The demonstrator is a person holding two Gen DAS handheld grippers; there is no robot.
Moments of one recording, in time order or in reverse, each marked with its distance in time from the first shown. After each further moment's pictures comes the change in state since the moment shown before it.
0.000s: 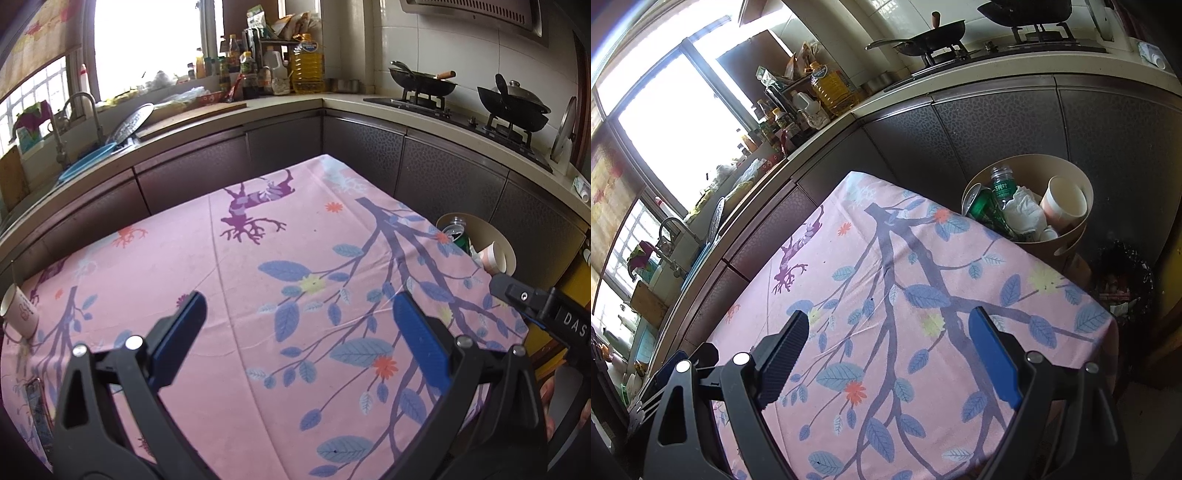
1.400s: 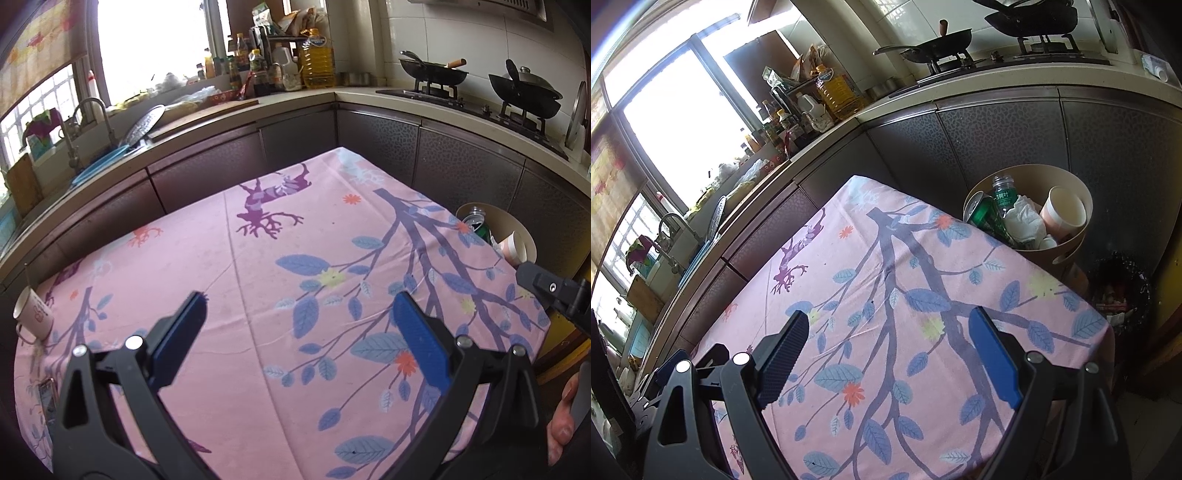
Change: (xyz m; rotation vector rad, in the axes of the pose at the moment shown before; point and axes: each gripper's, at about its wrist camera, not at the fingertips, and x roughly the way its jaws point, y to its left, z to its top) left arm 0.008 0.001 -0.006 0.028 0.008 0.083; right arm -0.004 0.005 -0.002 -0.034 -0.022 -0.009
